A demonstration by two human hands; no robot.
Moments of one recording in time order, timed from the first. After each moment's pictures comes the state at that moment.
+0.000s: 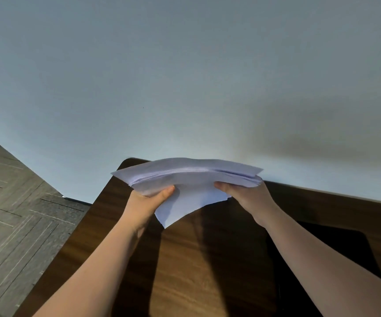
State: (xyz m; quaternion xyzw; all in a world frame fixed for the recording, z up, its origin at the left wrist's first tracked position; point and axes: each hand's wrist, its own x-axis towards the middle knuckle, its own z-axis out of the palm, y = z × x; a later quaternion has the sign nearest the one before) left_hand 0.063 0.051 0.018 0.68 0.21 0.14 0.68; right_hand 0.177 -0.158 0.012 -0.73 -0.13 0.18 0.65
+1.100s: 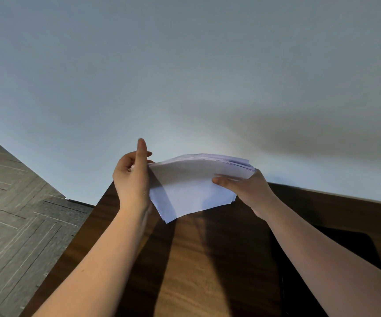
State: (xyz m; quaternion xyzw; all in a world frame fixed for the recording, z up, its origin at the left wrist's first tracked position) left_hand 0.090 0.039 0.075 0.60 0.31 0.37 0.63; right_hand 0.185 -0.148 0.029 -0.70 -0.11 0.21 0.68
